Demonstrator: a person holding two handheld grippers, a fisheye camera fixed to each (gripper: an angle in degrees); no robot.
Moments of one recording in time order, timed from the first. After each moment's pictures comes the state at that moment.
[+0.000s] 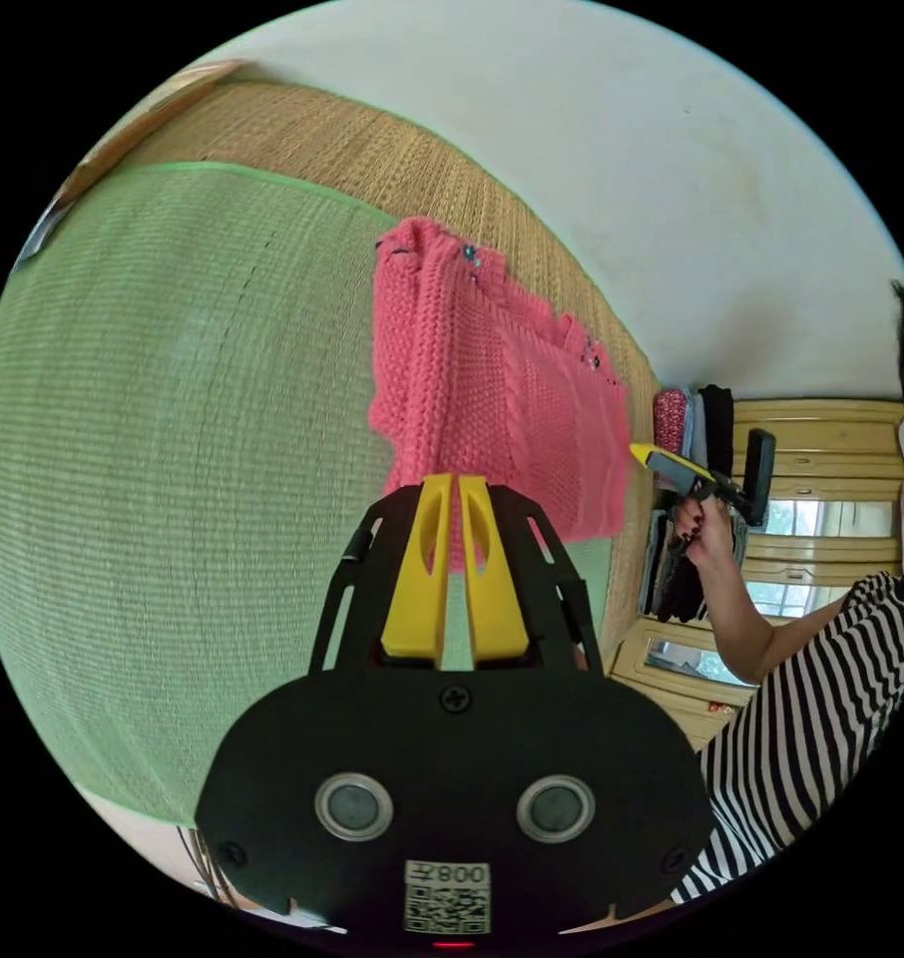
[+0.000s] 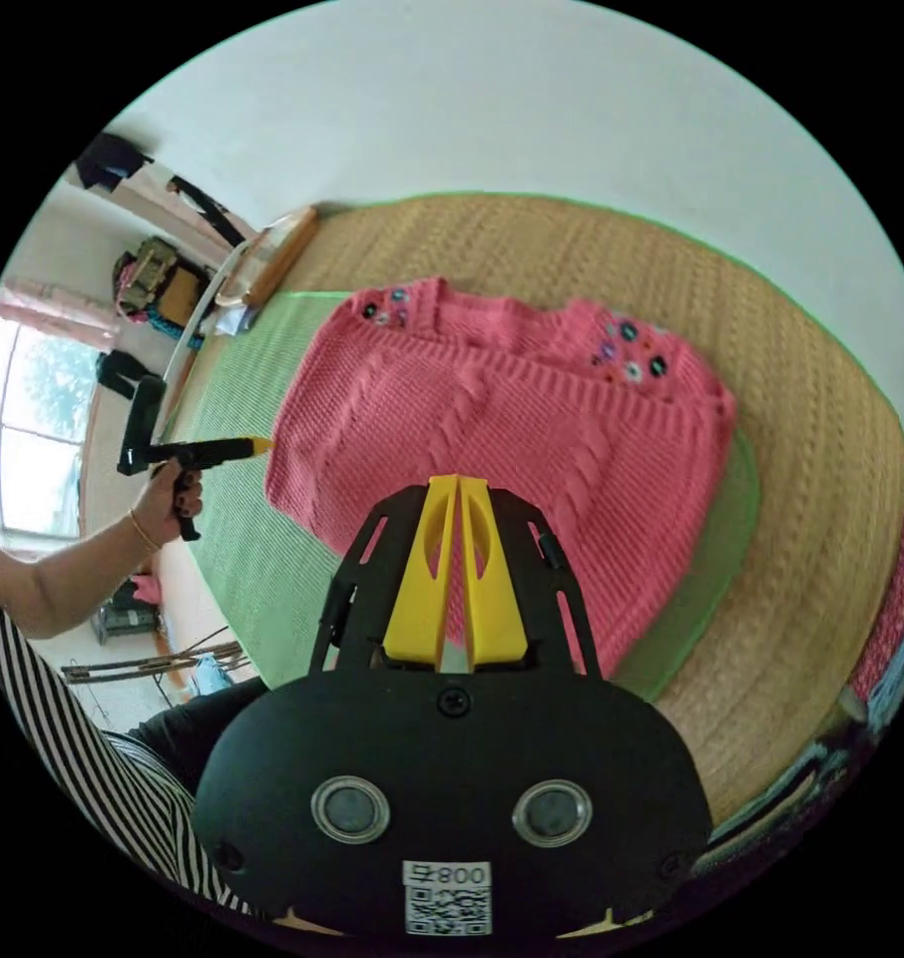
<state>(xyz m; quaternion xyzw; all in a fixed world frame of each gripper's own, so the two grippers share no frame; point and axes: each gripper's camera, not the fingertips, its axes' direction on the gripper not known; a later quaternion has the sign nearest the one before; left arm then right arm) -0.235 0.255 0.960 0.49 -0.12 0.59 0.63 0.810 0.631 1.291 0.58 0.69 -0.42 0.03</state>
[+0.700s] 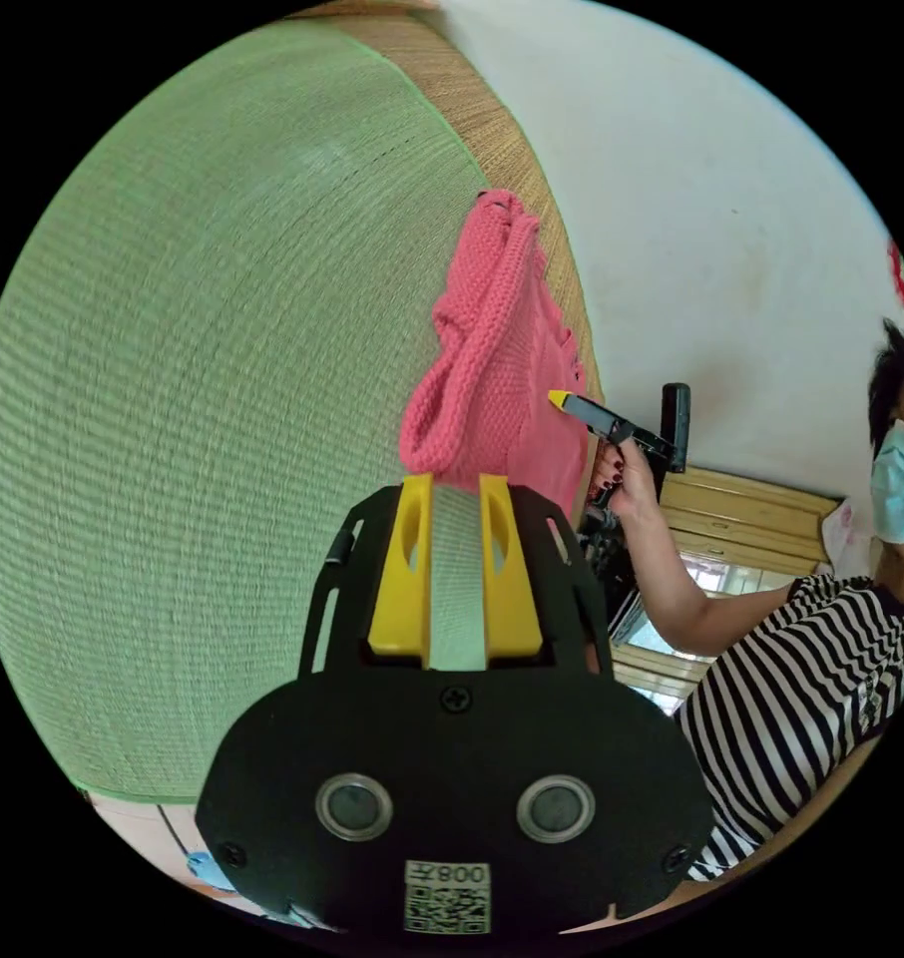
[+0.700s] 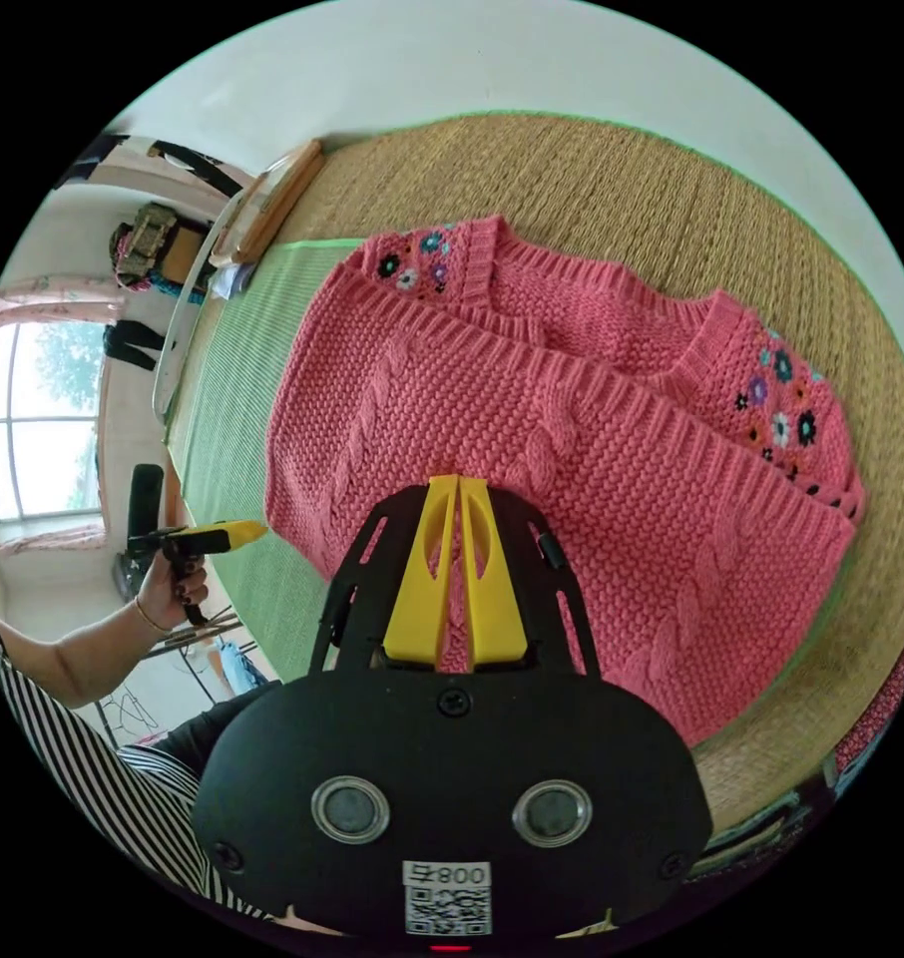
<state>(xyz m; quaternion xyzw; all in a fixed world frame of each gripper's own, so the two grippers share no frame) -0.340 0.154 0.919 0.42 0.06 0.57 0.70 0.699 0.472 1.376 0.55 0.74 -0.38 0.10</state>
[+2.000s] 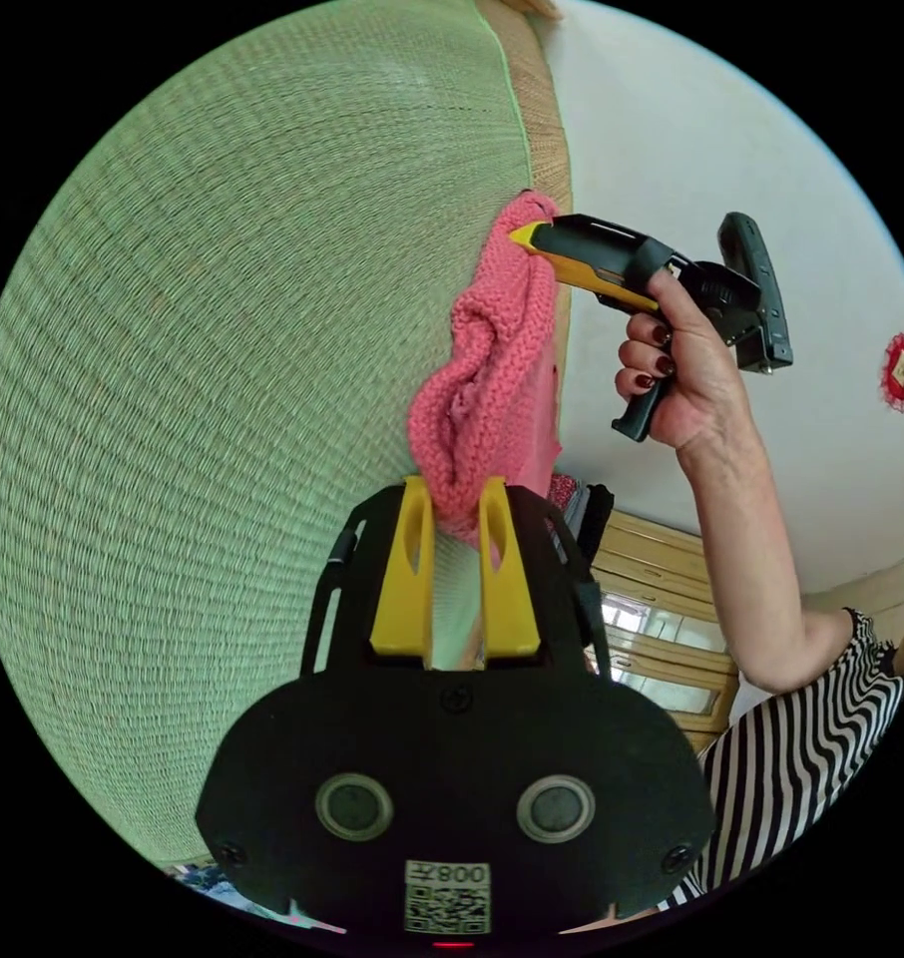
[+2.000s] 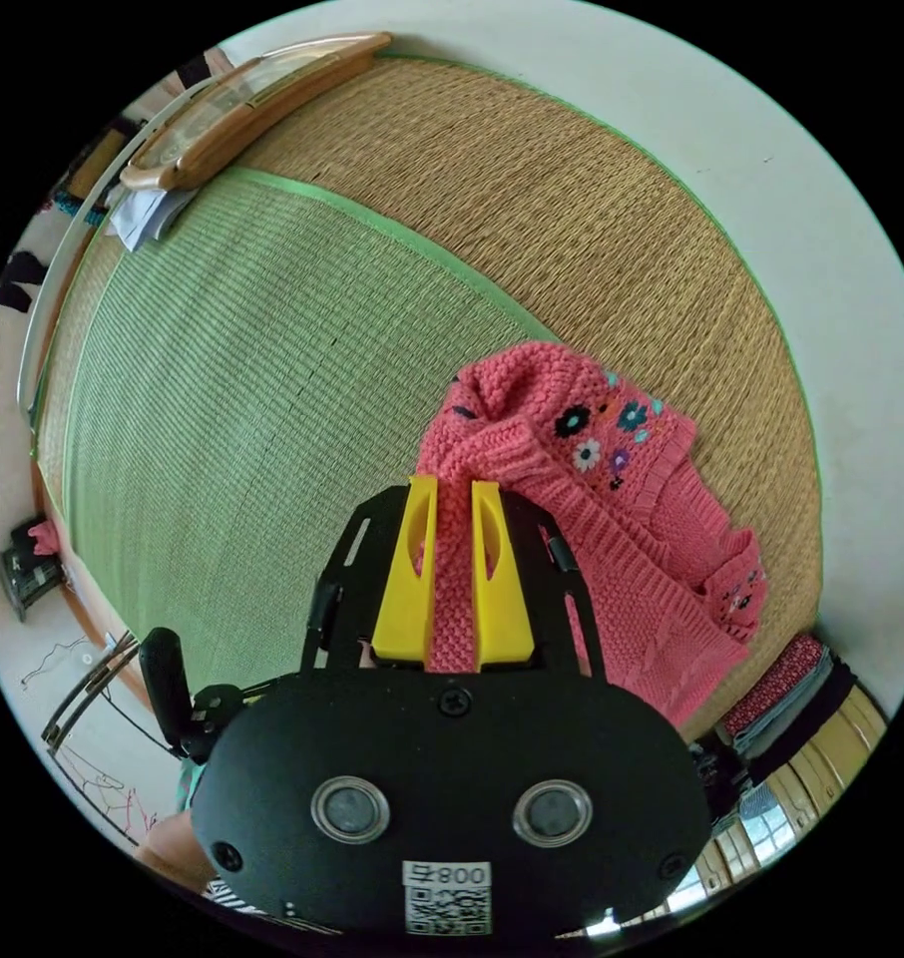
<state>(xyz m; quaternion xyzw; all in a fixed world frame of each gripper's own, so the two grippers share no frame) -0.266 0.083 0.992 0.38 0.17 0.57 0.71 0.566 0.234 1.551 0.59 0.78 -0.19 -0.03</state>
